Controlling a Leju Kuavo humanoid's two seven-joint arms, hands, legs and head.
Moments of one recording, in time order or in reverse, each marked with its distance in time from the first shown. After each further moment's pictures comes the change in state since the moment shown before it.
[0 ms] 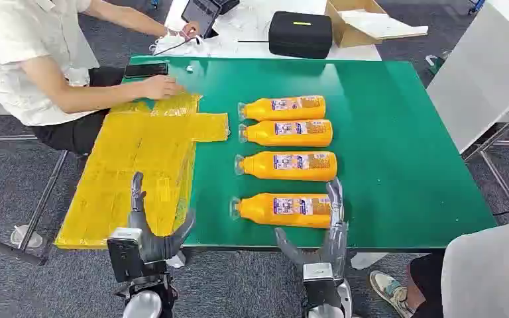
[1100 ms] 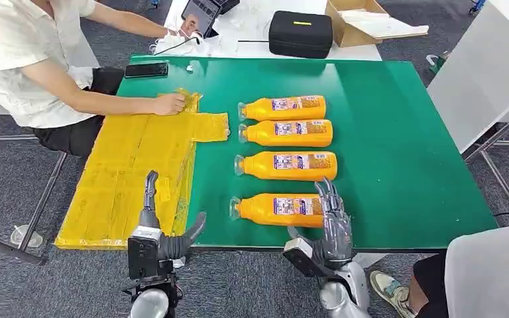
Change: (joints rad) left arm -0.029 0.000 -0.018 0.064 -0.053 -0.038 -0.002; right arm -0.193 -0.049 -0.206 0.418 0.453 -0.059 0.093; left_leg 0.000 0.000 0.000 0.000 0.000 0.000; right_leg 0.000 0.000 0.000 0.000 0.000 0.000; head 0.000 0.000
